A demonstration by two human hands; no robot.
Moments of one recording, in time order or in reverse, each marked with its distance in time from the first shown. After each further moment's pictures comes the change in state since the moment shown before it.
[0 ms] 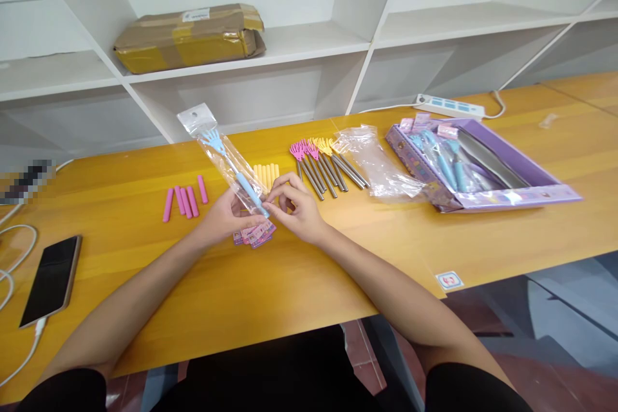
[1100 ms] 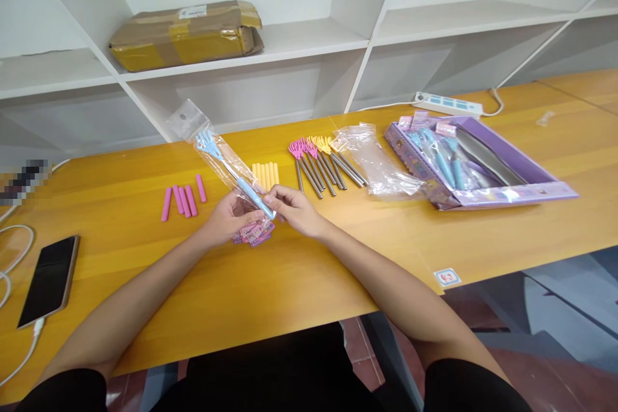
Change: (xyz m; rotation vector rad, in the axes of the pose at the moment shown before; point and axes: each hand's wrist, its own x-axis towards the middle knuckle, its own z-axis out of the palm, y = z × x) left_hand 0.002 -0.011 0.007 -0.038 -0.051 0.019; right_hand 0.001 0.010 0.001 0.428 -0.227 0.388
